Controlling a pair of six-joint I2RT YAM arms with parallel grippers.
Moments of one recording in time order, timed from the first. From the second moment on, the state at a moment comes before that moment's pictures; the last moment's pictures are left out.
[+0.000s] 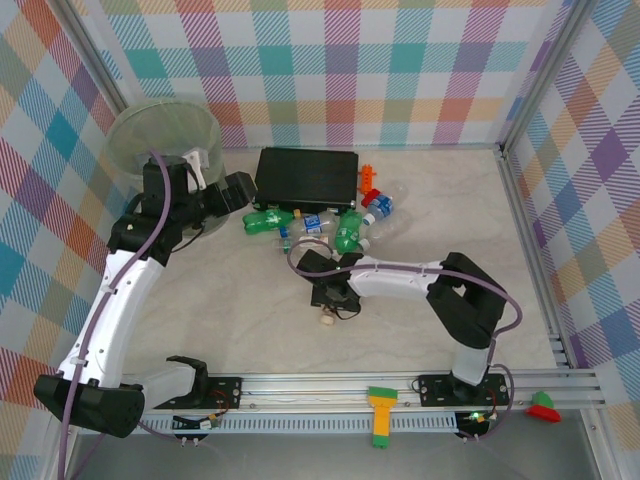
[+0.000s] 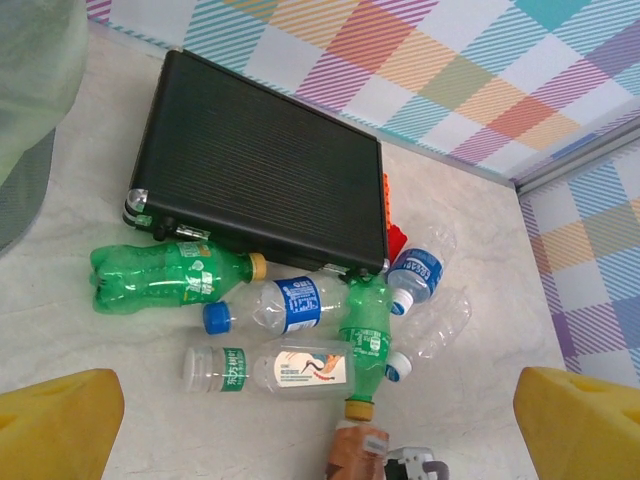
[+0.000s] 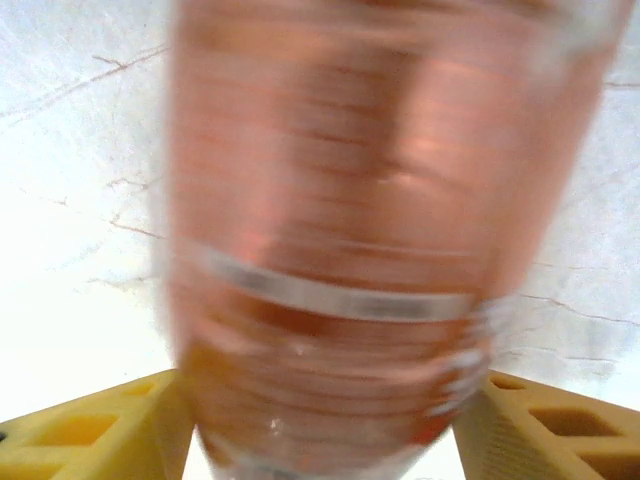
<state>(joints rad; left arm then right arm) -0.21 1.15 1.34 -0.74 0.20 -0.54 1.03 1.80 1.15 -0.70 0.17 1.08</state>
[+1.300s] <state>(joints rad) -0.21 1.19 1.32 -0.64 0.38 -0.72 1.16 1.47 1.03 -0.74 0.32 0.93</state>
